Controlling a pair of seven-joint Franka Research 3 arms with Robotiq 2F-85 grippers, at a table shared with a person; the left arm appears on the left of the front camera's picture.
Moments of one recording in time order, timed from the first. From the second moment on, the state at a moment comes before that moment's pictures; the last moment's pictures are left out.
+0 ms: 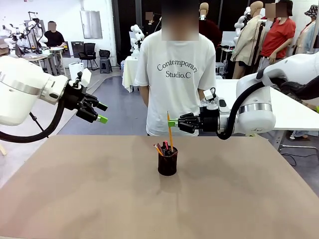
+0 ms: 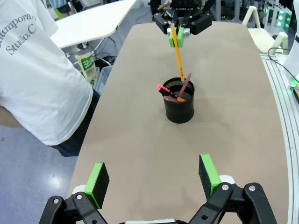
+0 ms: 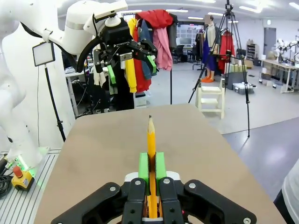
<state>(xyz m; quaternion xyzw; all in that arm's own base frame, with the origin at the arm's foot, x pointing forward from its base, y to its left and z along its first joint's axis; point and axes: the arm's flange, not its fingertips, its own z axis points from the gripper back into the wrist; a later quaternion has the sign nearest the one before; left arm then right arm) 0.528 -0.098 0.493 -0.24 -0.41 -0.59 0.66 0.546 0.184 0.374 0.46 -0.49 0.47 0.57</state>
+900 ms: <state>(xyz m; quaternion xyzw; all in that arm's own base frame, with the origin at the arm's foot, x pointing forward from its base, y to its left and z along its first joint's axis) 0.528 -0.098 0.492 -0.24 -0.41 -0.59 0.66 0.551 0.187 0.346 0.47 -0.51 0.49 0.52</state>
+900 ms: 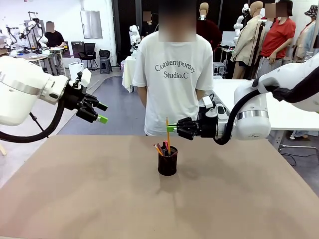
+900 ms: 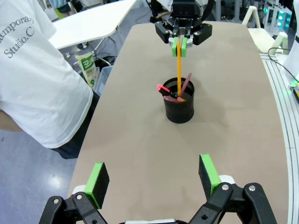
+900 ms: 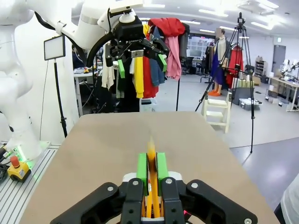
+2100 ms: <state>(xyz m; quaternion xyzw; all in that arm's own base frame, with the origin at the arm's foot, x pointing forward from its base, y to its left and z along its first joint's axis) 0.528 -0.098 0.493 -0.24 -0.41 -0.59 0.66 0.552 0.186 0.349 0.48 -0.50 0.49 0.53</state>
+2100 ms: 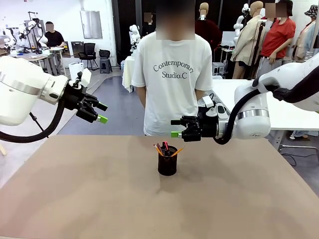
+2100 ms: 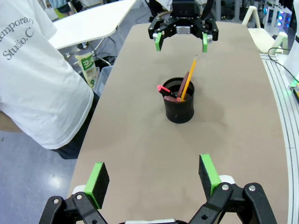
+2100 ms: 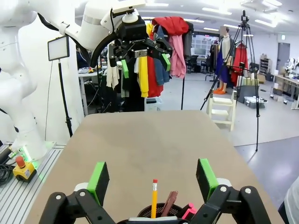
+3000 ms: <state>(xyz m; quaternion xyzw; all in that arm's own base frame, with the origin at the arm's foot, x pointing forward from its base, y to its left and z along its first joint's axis) 0.528 -0.098 0.492 -0.24 -0.41 -0.59 0.66 0.548 0.158 0.389 0.48 -0.43 0.52 0.57</state>
